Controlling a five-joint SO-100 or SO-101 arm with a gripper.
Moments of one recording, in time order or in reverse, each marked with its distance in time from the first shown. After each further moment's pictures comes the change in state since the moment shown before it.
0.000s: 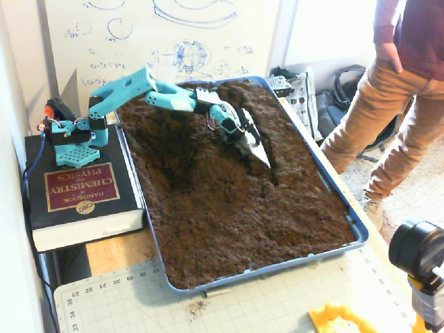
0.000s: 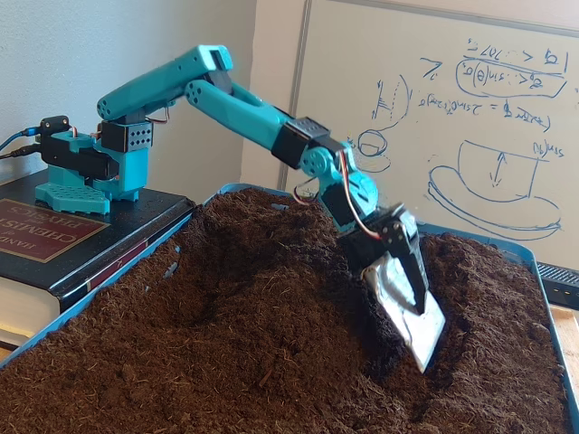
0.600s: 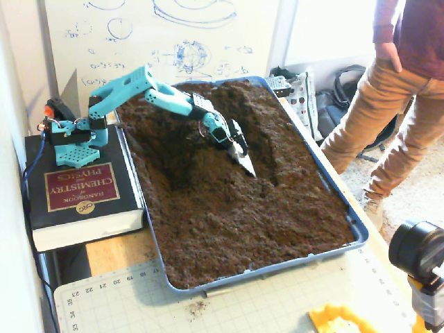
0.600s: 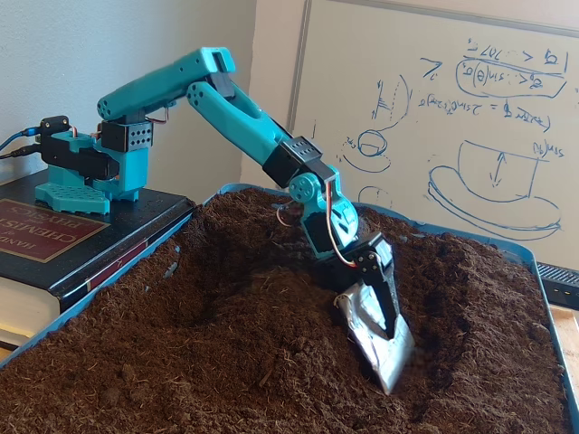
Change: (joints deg) arm -0.7 5.7 18.0 -0.9 0.1
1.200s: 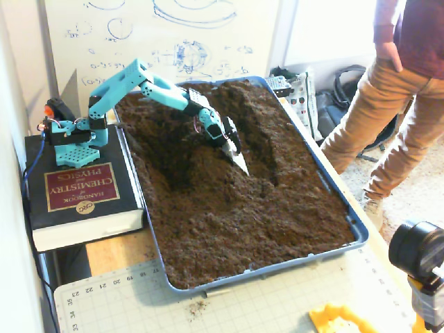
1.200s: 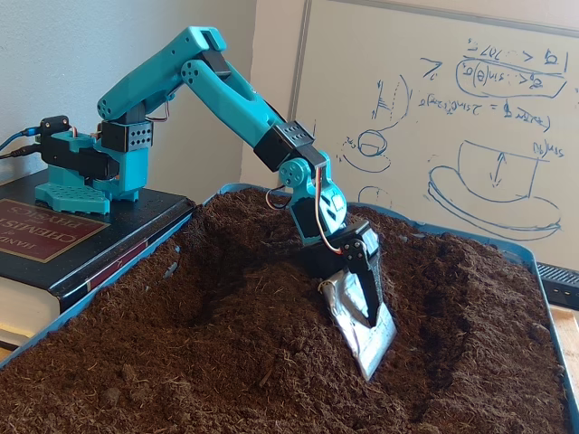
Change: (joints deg) arm 0.0 8.5 10.3 0.0 0.1
